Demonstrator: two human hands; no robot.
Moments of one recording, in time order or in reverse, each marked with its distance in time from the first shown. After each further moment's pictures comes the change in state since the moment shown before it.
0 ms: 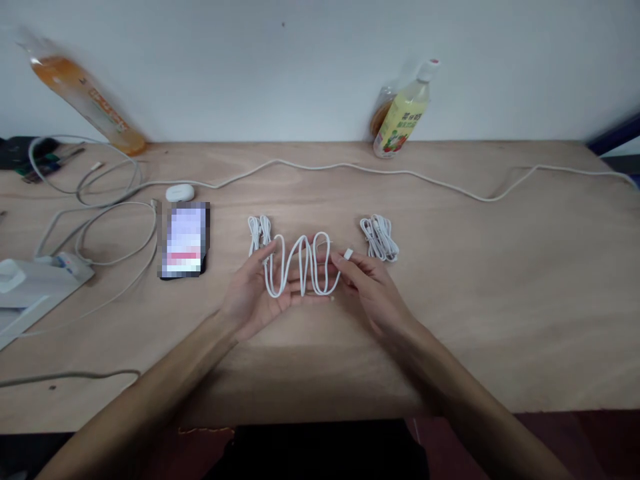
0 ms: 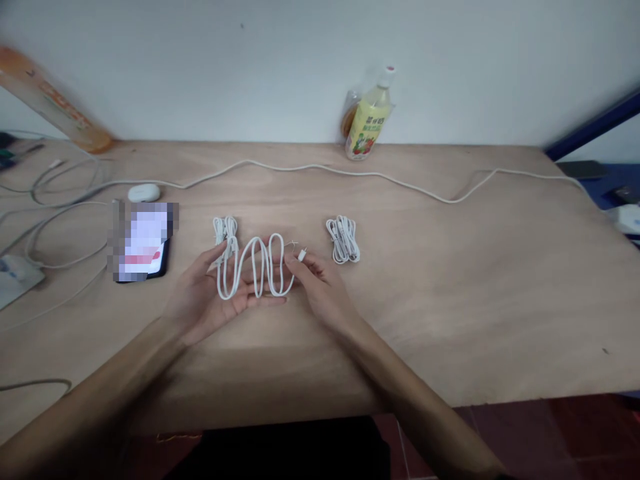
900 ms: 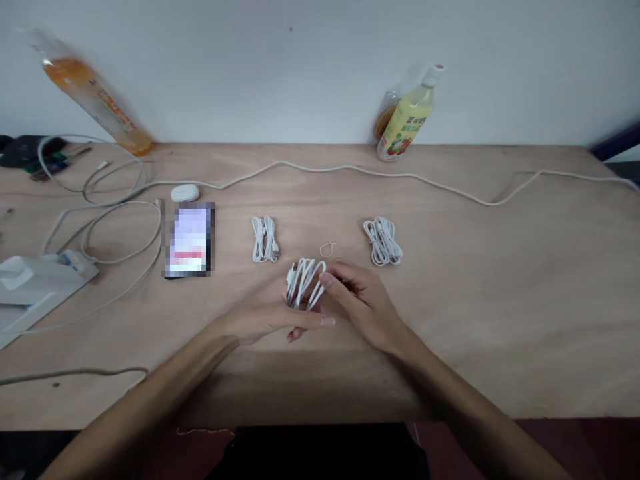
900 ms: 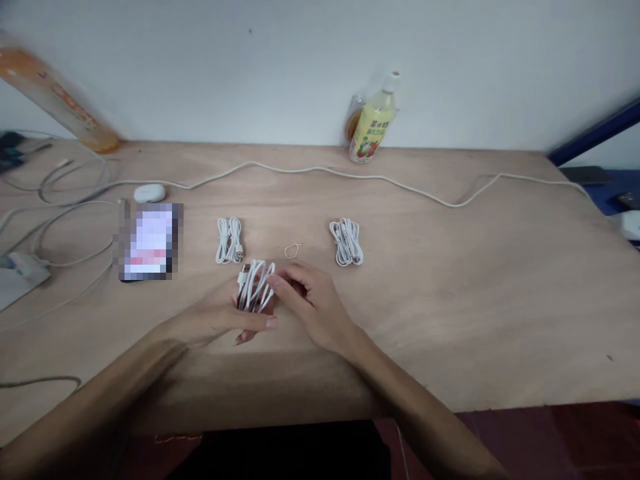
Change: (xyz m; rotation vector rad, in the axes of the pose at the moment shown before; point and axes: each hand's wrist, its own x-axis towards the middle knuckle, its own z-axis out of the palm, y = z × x) left_hand -0.006 -0.007 0.005 0.673 -0.069 -0.094; right_hand -0.010 -0.005 0.006 -0.338 -0.174 -0.302
